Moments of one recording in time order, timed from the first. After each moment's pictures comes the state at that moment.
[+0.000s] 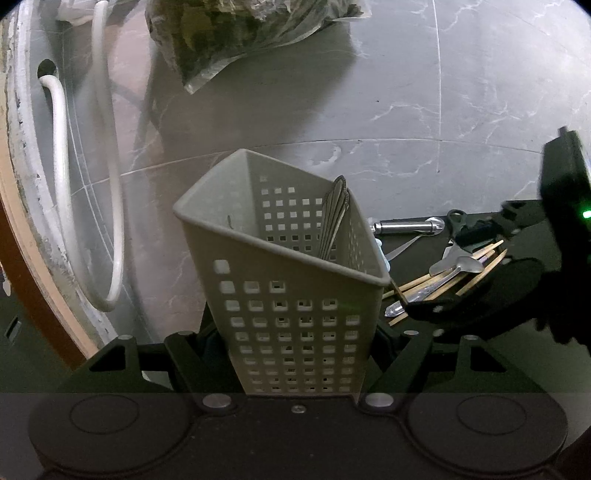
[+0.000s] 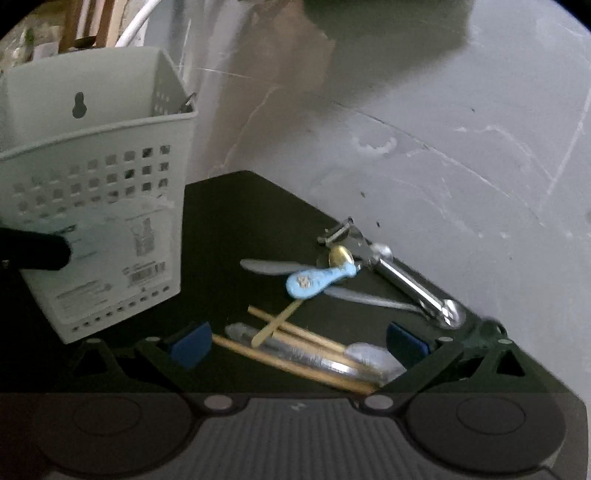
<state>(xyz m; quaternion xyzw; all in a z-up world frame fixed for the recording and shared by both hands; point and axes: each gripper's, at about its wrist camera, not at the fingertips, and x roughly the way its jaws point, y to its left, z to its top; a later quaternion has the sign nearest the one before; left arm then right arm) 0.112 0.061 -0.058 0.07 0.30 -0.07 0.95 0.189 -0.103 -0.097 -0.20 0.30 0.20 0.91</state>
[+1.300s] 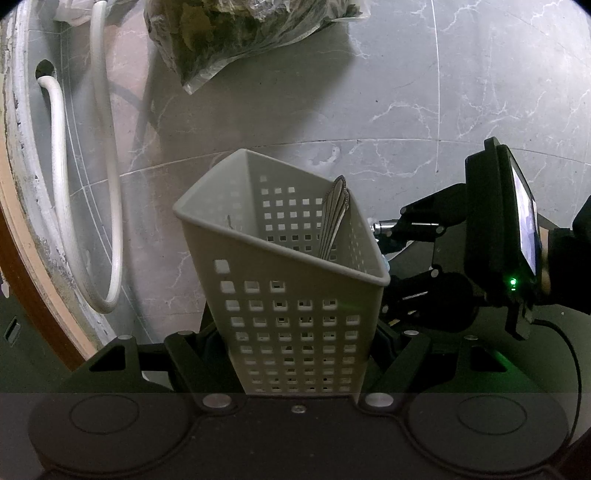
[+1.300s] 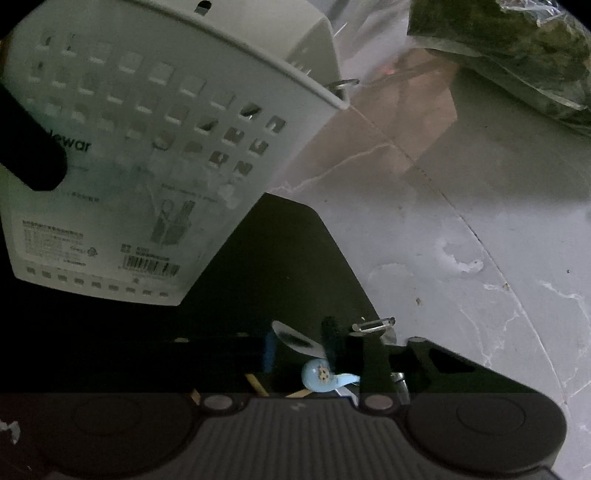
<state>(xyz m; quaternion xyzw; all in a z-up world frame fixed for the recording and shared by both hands) 0.111 0.063 -0.059 0.07 0.30 -0.08 0.95 0.202 -0.054 -0.126 -0.41 0.17 0.29 0.85</state>
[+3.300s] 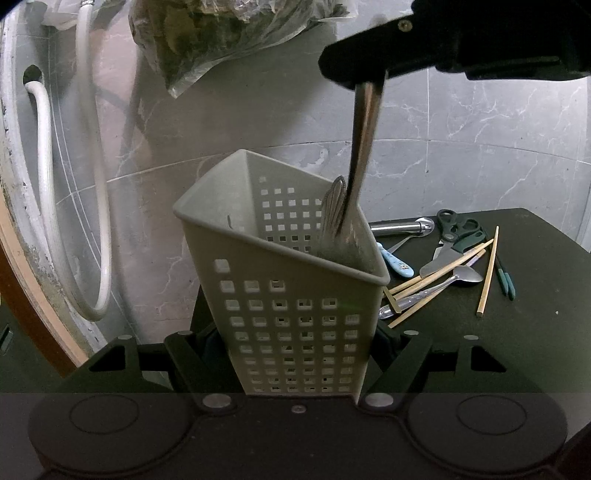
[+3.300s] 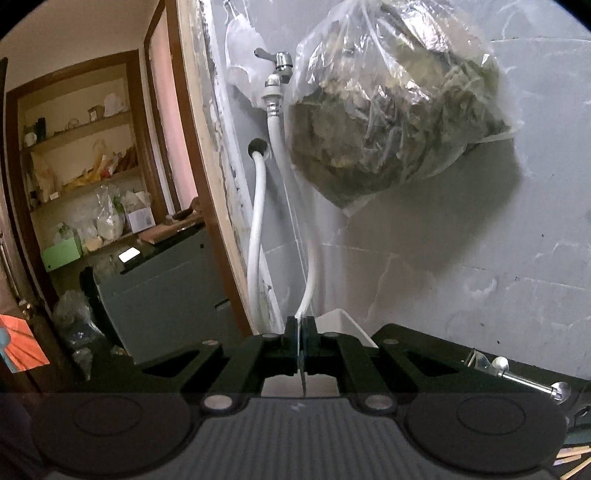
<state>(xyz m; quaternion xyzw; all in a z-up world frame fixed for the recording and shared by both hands) 0.115 0.061 -0.060 0.07 0.30 -0.09 0.95 0.133 -0.101 0.048 0.03 0.21 0.39 0.90</state>
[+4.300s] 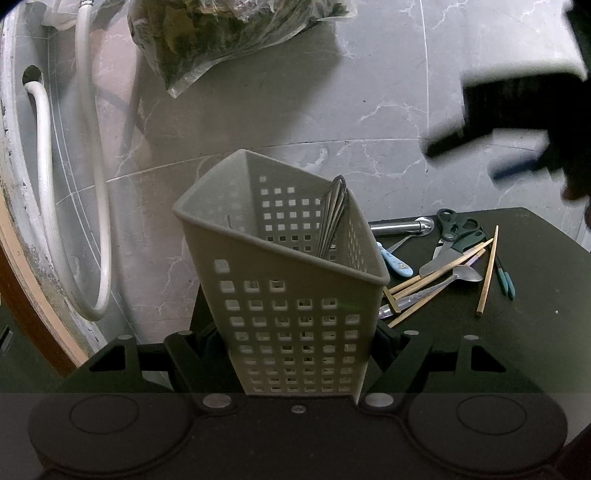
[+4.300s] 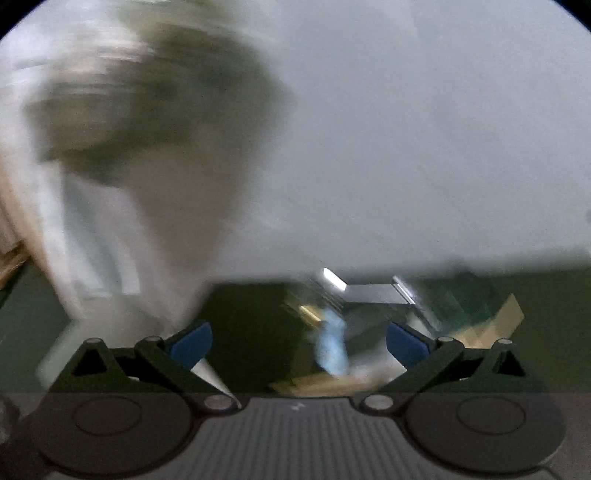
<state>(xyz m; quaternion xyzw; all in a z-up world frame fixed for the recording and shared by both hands) 0.115 0.060 -0.060 0.07 0.30 -0.09 0.95 0.188 -0.182 -0.003 0.13 0.36 0.07 0.92</state>
